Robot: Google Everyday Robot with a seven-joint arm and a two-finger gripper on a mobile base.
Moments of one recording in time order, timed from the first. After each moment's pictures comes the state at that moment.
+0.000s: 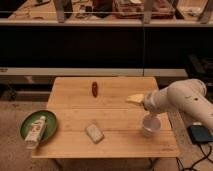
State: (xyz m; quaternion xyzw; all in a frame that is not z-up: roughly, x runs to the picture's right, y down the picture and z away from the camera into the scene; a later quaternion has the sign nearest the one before) arm 0.167 0.088 0.678 -0.04 -0.25 -0.45 0.85
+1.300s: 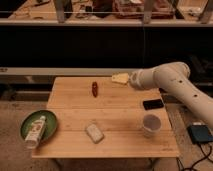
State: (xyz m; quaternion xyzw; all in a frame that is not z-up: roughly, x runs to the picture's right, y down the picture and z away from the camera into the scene) arm 0.092 -0.033 0.690 0.14 -0.23 -0.58 0.77
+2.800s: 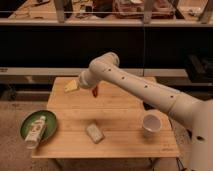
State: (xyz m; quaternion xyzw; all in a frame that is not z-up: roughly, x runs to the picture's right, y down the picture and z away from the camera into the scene) arm -0.153 -0.006 0.759 0.11 -0.33 -0.71 0.61
